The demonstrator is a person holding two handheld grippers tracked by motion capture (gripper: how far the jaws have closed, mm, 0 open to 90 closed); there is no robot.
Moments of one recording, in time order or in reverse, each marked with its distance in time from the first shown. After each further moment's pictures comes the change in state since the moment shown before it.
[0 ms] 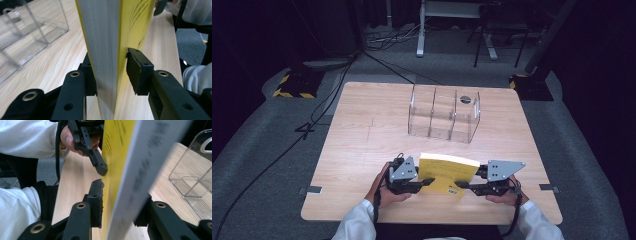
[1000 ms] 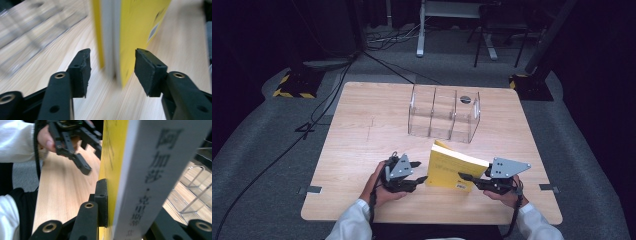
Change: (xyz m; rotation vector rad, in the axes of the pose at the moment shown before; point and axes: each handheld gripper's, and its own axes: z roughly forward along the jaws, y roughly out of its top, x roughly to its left) left arm 0.007 -0.025 -0.032 0.115 0.185 -0.085; right arm 0.000 -0.002 -0.007 -0.015 -0.152 0.054
